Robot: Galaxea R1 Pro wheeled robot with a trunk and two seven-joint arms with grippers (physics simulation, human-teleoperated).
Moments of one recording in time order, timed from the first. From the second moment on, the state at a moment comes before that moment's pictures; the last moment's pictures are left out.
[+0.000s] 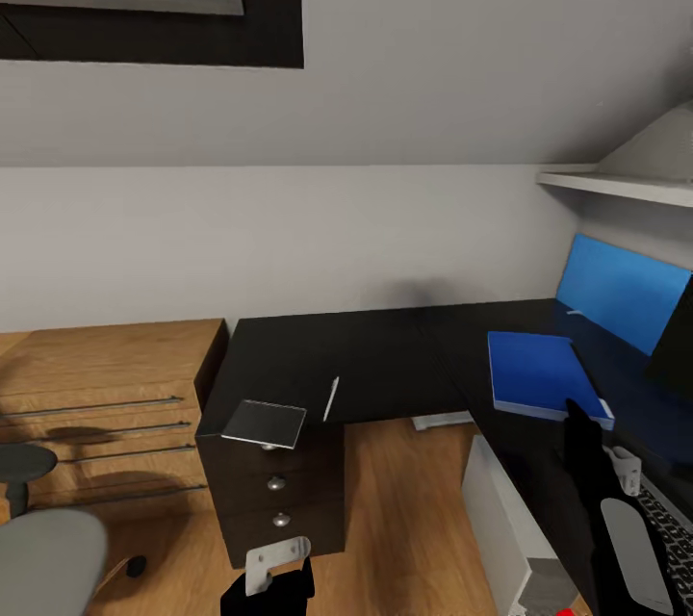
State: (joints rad) left arm 0.05 0.06 -0.68 -1.61 0.63 0.34 0.89; right arm -0.31 0.02 -0.51 -1.28 -1.22 0.09 -0.04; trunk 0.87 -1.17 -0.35
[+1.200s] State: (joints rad) left arm 0.05 0.06 -0.72 -1.61 0.63 0.34 0.89; right arm -0.32 0.03 -0.48 -1.18 -1.22 0.09 -0.07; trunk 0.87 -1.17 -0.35
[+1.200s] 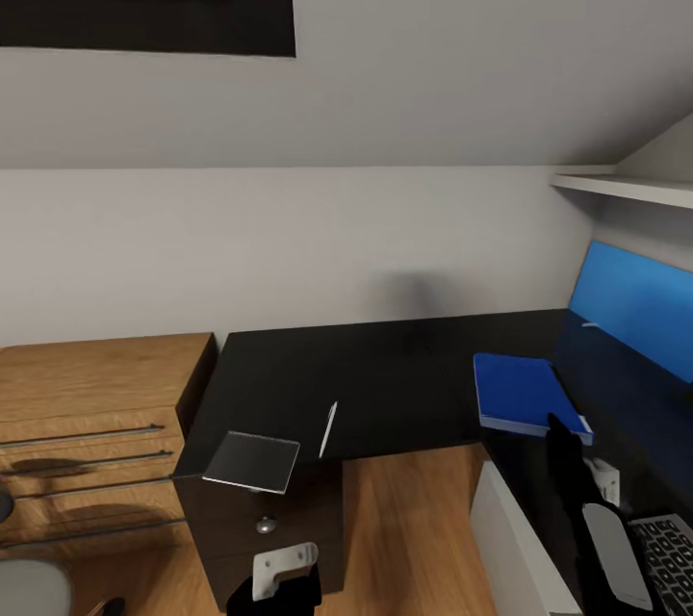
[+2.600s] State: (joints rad) left arm 0.05 0.06 -0.76 -1.62 0.63 0.34 0.89; right arm -0.43 -0.03 -0.47 -0.91 -1.21 -0.10 -0.07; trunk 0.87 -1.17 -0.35
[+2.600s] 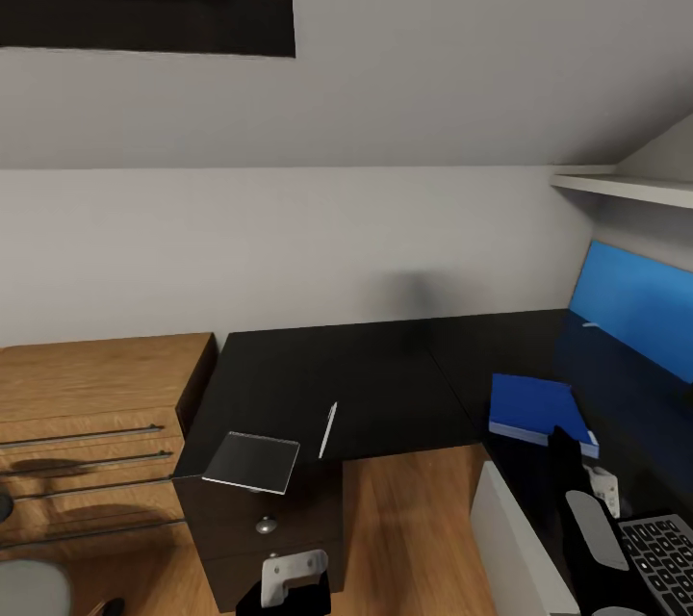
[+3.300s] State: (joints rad) left arm 0.05 0.06 -0.78 -1.62 0.64 0.34 0.90; right arm -0.43 -0.03 -0.47 -0.91 -1.20 -0.10 -0.07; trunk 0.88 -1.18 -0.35
